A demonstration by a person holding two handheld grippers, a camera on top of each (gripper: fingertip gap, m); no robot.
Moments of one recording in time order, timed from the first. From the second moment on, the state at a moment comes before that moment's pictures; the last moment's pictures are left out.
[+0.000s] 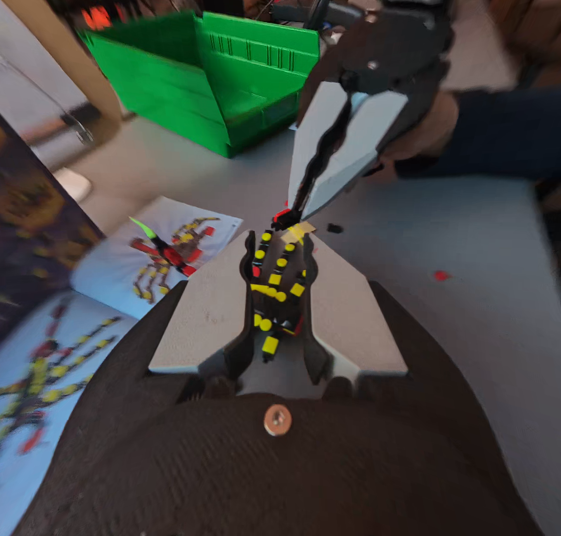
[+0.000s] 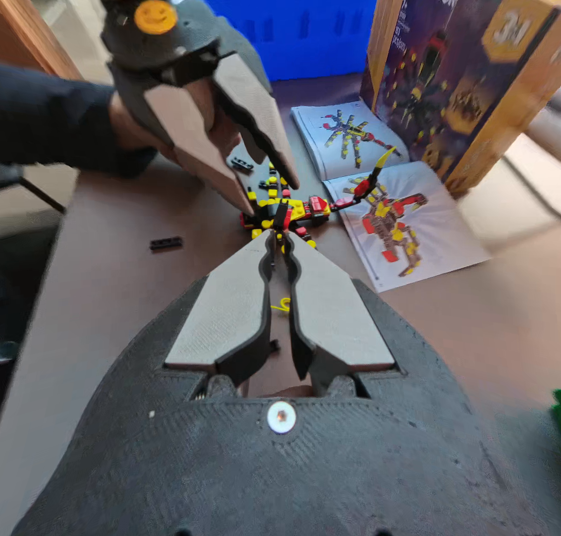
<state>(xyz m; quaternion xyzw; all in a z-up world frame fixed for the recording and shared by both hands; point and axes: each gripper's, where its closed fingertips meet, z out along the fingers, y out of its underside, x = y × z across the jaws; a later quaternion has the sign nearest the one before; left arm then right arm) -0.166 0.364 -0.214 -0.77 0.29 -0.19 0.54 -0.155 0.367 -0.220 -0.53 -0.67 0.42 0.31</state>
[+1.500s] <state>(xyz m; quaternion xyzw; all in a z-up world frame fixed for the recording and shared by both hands) -0.136 0.335 -0.191 -0.65 0.43 -0.11 0.62 -0.144 0.332 -0.195 -0.55 -0.49 0.68 0.00</state>
